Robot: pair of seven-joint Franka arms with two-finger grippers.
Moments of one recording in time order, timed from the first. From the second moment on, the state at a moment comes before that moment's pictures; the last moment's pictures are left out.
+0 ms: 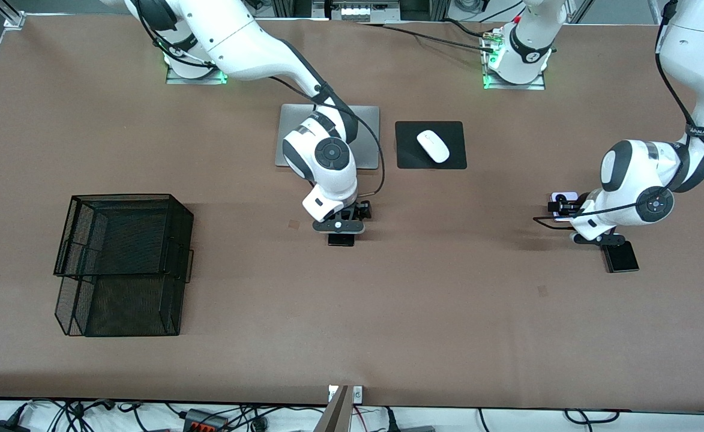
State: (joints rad) left arm 0.49 0.52 -0.36 -2.06 0.32 2.20 -0.09; right arm 0.76 0.87 0.00 -1.44 -0.06 2.40 0.82
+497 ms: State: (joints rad) left arm 0.50 0.52 -0.36 -2.08 0.32 2.23 -0.09; right arm 0.76 0.88 0.00 -1.44 -0.10 2.39 0.82
